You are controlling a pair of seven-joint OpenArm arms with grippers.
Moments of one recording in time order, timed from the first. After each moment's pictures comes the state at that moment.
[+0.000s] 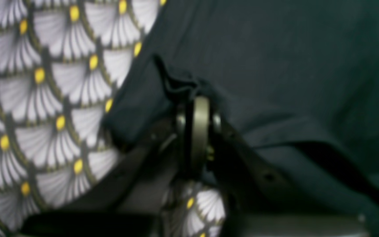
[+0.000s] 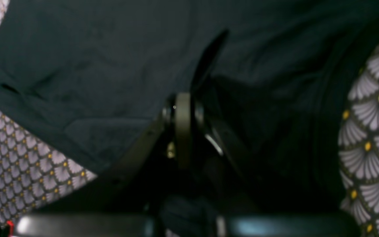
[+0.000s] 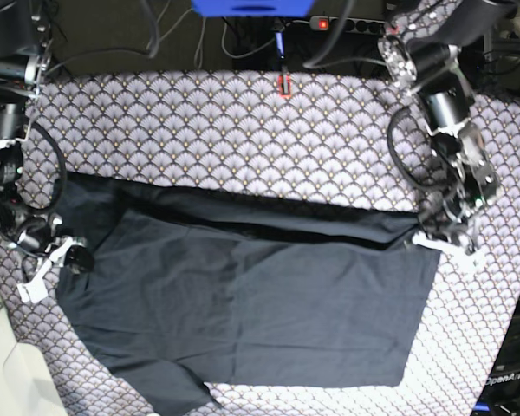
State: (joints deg) left arm -19.2 -6.3 -32.4 60.7 -10.3 -15.3 38.9; right arm 19.1 26.1 12.8 59.9 42.3 39.1 -49.2
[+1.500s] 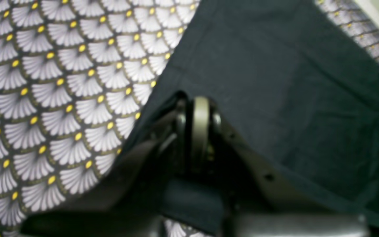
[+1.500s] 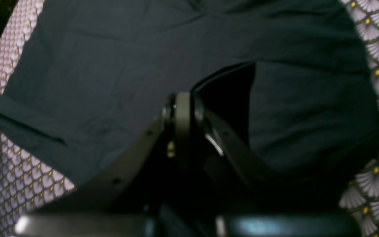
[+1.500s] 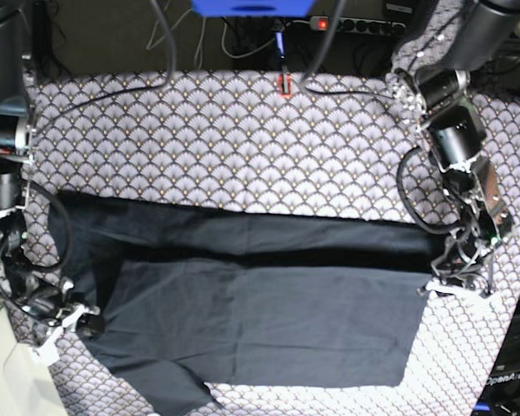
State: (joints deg) left arm -26.9 -6.9 -34.2 60.8 -10.5 -15.4 38.5; right arm 38.3 26.3 -0.2 44.1 42.1 36.0 -41.9
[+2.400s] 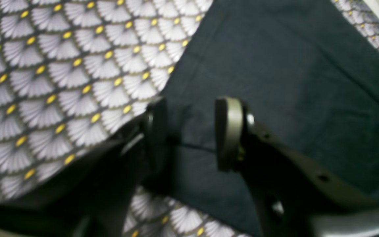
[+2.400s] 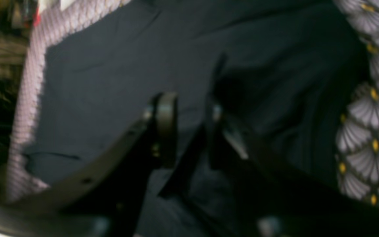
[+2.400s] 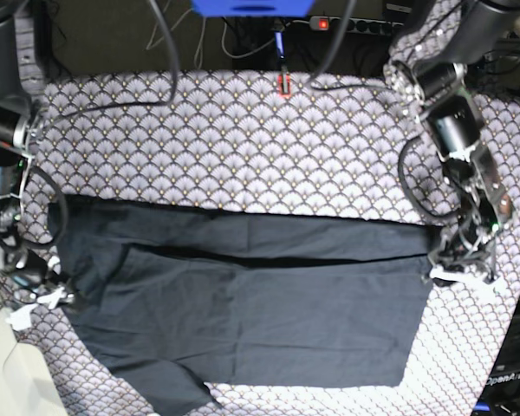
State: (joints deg) left arm -23.7 -6.6 -34.8 63.5 -10.2 -14.9 38.5; right arm 36.2 24.9 17.6 33.7 42.1 35.8 -41.9
